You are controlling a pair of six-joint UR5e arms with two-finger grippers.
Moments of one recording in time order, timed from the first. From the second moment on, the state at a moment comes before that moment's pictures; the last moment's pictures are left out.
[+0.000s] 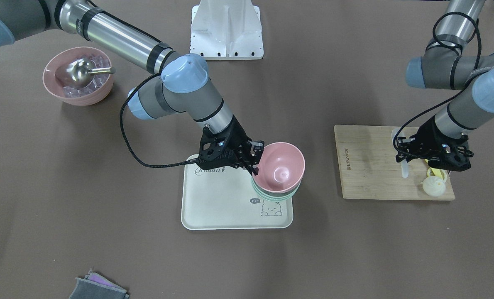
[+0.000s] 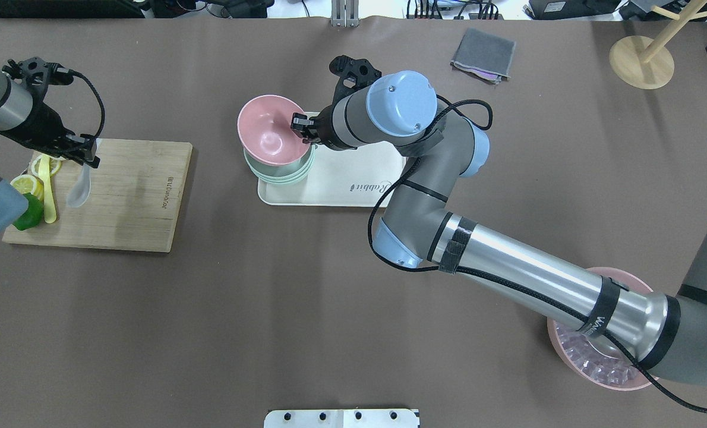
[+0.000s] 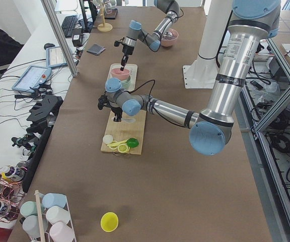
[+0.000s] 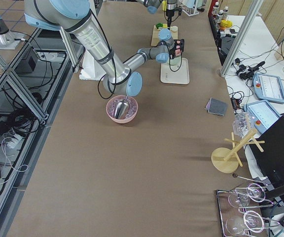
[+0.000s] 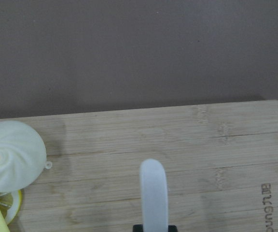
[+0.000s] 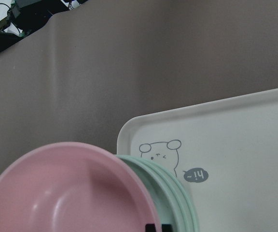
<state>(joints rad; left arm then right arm) -1.03 -1.83 -1.56 -1.94 -2.26 -0.66 0.61 -0.68 1.20 -0.79 1.81 1.45</state>
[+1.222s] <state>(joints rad) -1.03 -1.84 -1.56 -1.94 -2.26 -0.66 0.57 -0.68 1.21 -0.79 1.71 1.48</state>
